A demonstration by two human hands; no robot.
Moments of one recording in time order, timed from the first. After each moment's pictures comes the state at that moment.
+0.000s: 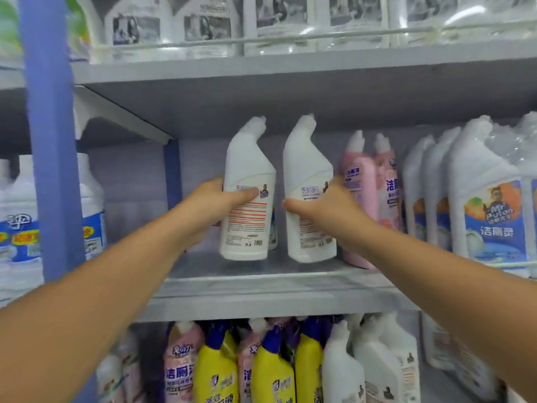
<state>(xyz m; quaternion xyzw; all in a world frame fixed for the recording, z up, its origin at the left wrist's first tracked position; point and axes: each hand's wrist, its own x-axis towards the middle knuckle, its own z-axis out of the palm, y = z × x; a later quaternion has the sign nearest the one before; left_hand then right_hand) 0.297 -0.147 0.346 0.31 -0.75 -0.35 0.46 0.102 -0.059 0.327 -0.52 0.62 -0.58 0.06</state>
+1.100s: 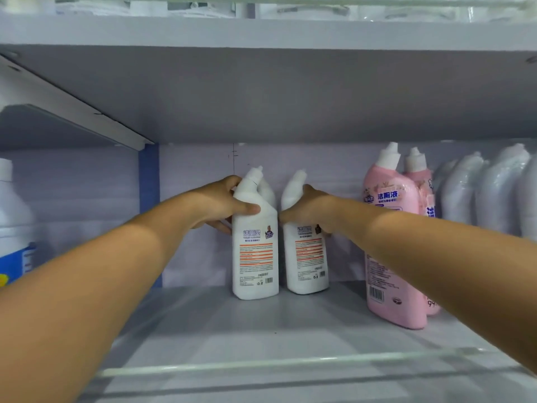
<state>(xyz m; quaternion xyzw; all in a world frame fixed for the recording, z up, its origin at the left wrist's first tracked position) 0.255 -0.287 0.397 0.34 -0.83 -0.29 0.34 0.071 -0.210 0.390 -0.52 0.78 -0.34 0.06</state>
